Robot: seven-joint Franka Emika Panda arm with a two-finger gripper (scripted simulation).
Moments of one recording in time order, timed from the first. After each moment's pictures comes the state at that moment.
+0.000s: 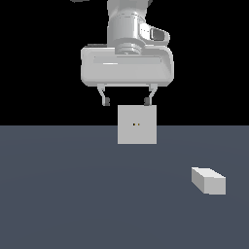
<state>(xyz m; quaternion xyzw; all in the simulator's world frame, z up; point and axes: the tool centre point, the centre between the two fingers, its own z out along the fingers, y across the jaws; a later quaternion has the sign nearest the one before) -0.019 -0.006 0.152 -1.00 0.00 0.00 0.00</state>
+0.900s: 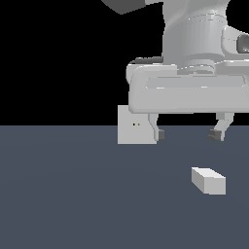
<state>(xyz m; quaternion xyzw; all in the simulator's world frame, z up) -0.087 -0.107 0.082 -1.00 0.03 -0.05 0.00</state>
